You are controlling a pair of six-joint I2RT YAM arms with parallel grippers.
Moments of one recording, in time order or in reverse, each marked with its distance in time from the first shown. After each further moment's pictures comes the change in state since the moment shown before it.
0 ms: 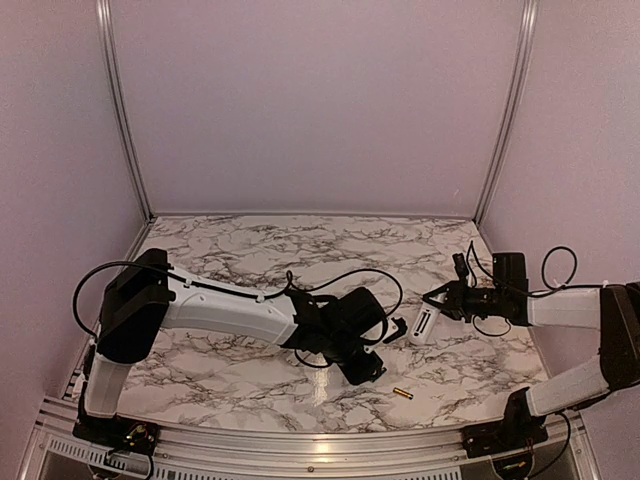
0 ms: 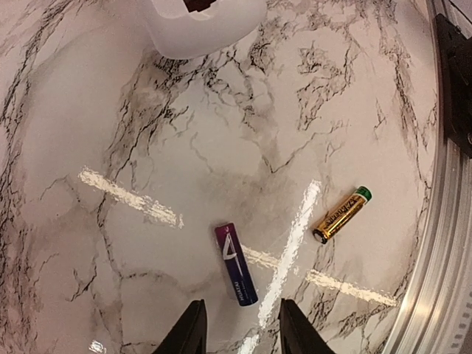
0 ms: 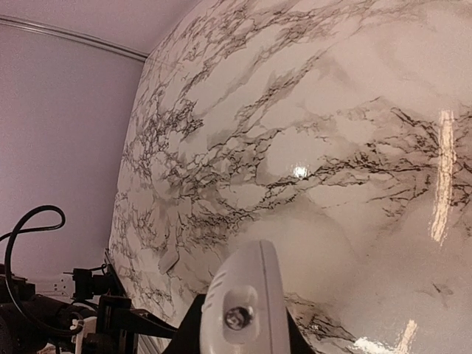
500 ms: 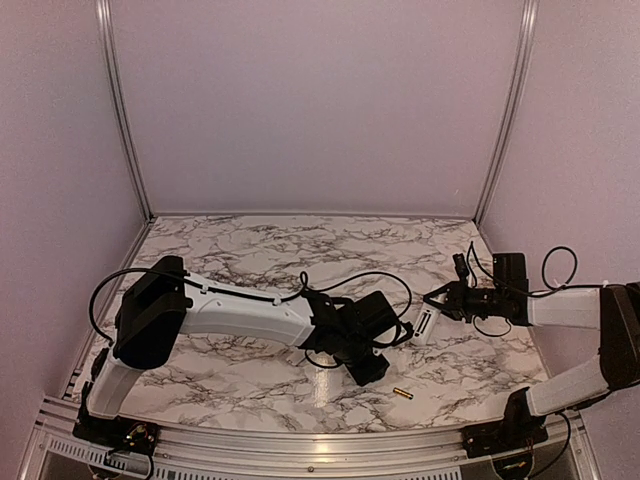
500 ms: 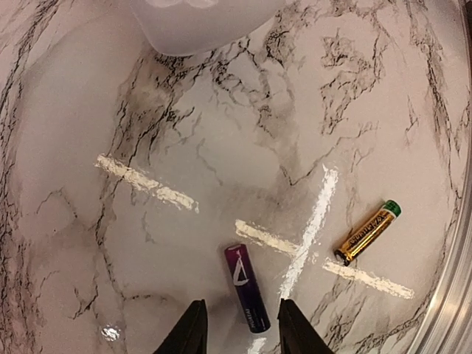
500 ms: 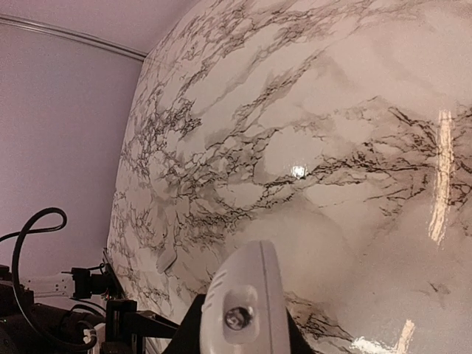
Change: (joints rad) left arm -0.021 0.109 0.165 -0.129 -0.074 0.014; right arm -0.006 0.000 0.000 -0.011 0.000 -0.016
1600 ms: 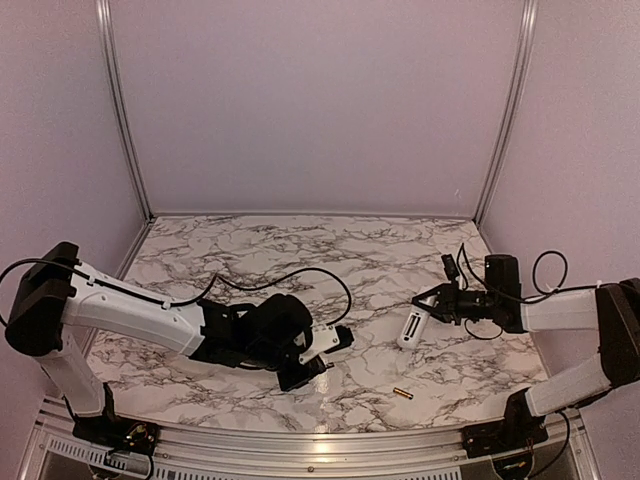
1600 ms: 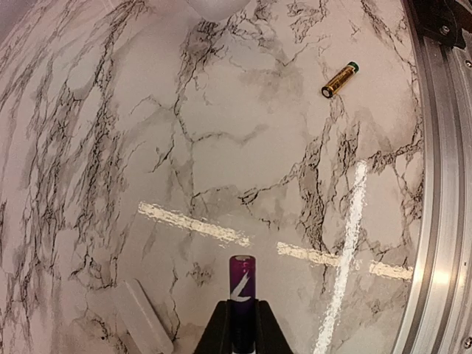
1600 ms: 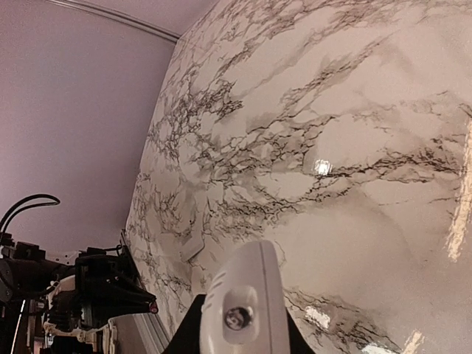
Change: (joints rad) left arm 0.032 -0.530 -0.724 0.343 -0.049 0.253; right arm 0.074 0.019 -0.041 0.146 -0.048 0.063
